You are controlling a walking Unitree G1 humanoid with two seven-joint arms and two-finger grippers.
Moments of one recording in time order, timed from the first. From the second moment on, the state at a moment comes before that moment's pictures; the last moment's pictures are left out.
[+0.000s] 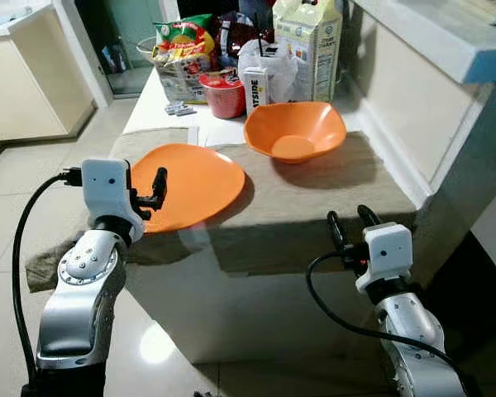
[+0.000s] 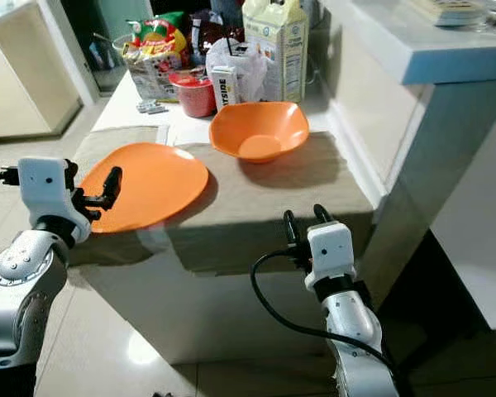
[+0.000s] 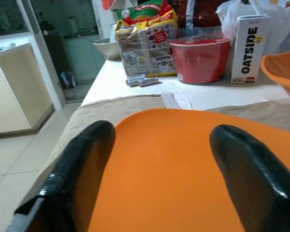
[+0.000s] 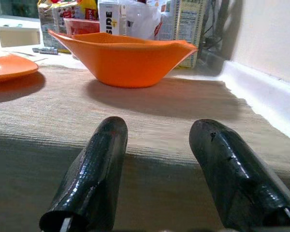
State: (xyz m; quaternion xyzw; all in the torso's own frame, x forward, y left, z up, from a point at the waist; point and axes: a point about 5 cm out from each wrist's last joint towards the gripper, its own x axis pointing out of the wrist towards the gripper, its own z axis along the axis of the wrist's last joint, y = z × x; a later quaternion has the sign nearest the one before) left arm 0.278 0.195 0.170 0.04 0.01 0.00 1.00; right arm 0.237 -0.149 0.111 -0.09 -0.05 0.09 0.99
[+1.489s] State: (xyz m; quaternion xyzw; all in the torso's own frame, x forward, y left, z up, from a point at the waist) left arm 0.296 0.218 0.162 0.00 0.03 0.03 1.00; right arm 0.248 -0.146 0.123 -0.11 -0.07 0.11 0.99
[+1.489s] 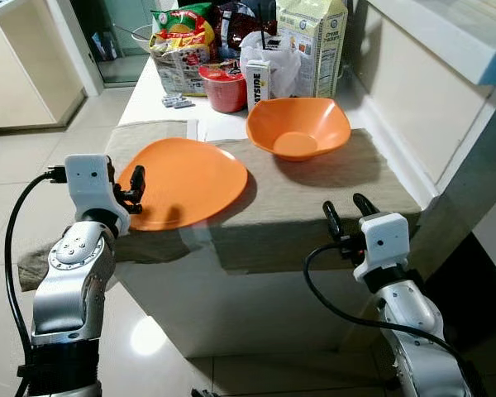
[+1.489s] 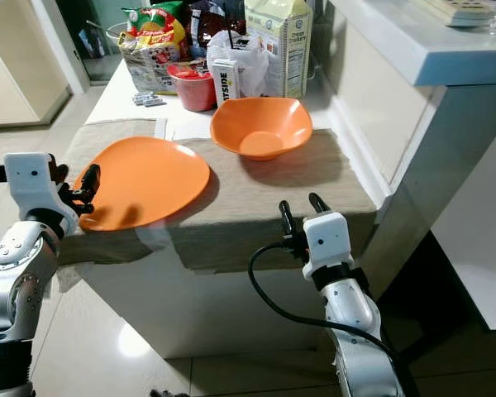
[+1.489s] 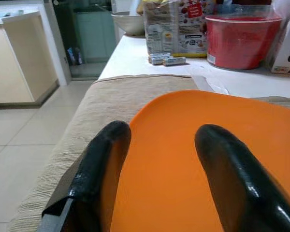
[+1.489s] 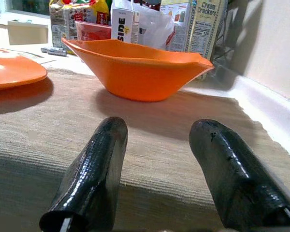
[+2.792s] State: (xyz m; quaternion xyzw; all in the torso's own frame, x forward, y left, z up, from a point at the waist) left arm 0.354 0.230 0.187 0.15 0.02 -0.07 0.99; right arm 0.248 -0.145 0.123 -0.11 -0.07 0.11 0.99
